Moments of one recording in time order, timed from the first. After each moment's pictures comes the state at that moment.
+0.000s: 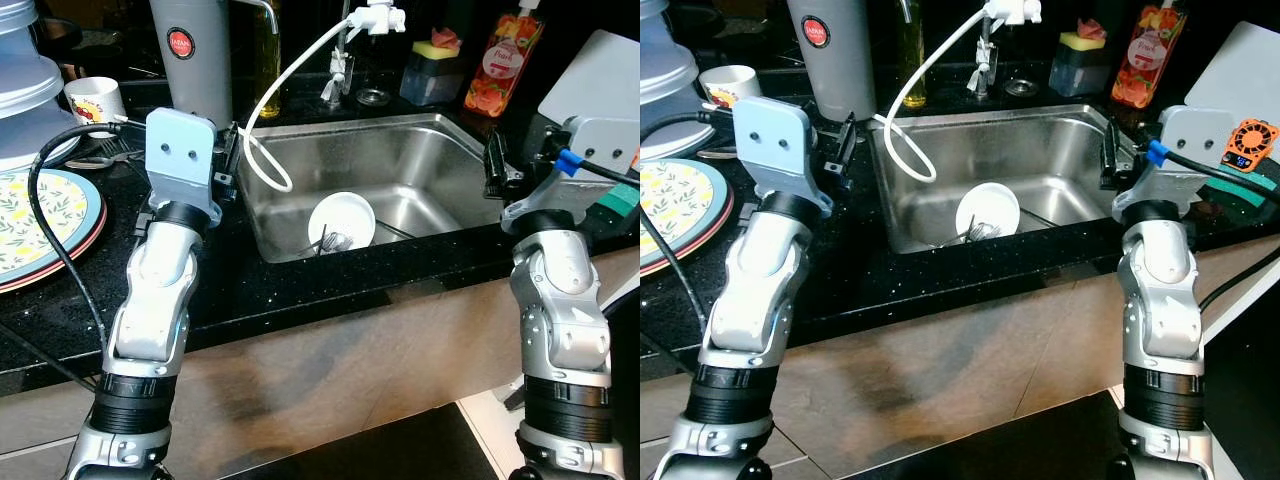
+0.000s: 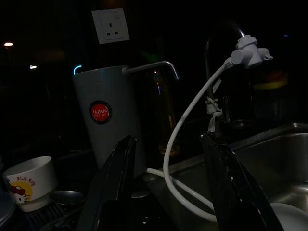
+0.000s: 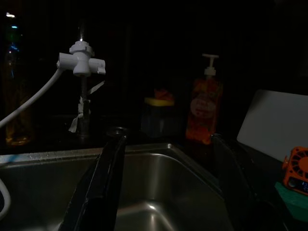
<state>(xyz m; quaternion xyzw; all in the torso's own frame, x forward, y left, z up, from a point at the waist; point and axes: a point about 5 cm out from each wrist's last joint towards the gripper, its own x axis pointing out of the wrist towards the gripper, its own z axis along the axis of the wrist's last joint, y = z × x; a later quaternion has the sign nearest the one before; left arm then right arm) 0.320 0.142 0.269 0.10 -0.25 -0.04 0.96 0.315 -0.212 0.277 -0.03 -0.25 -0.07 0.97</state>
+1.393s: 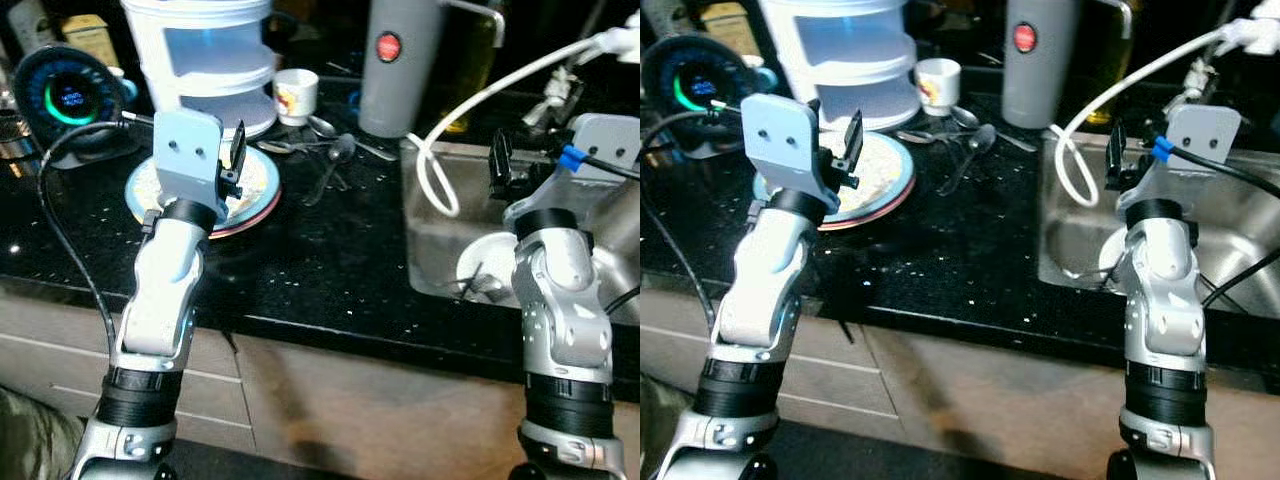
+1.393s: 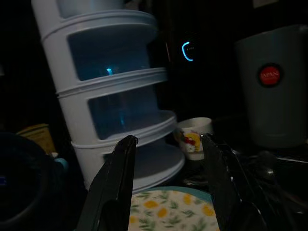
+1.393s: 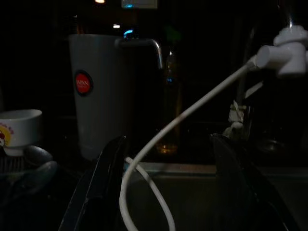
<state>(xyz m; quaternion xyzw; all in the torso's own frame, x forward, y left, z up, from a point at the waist) 0.325 0.136 0.268 0.10 -0.25 -0.05 0.96 0.318 -0.218 0.275 -0.02 -0.24 -0.09 0.97</state>
